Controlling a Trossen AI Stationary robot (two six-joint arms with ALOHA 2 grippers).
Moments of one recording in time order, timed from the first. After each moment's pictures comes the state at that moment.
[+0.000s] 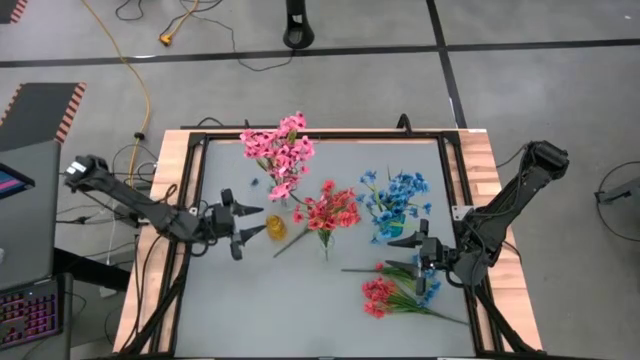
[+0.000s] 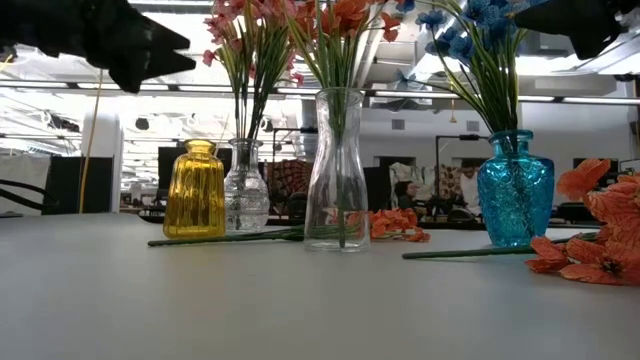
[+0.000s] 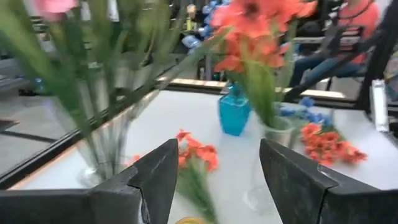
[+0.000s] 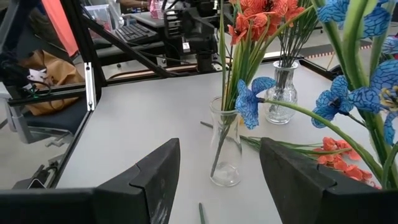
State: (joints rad) left arm -0.46 0.74 0.25 0.40 -0.71 -0.10; right arm 0.85 1.04 0.51 0.17 0.99 0.41
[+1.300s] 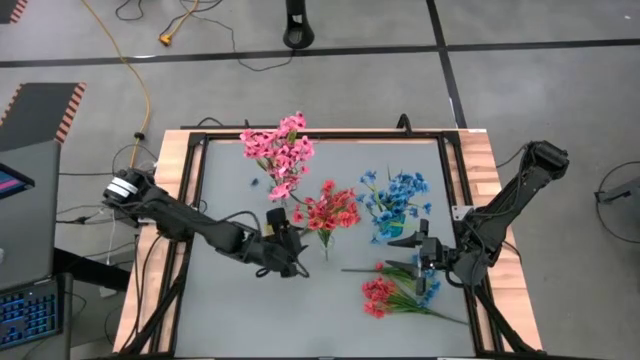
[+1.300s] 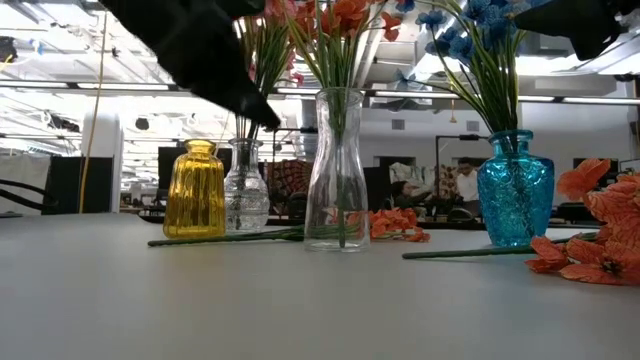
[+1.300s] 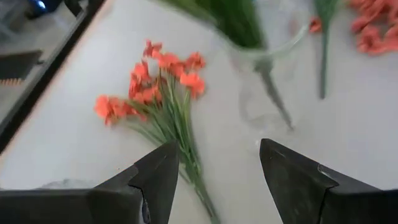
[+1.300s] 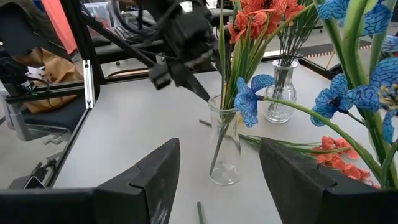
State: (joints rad) left arm -0.35 1.56 0.91 -0.17 -0.62 -0.24; right arm 0.85 1.04 0.51 0.16 0.99 0.41
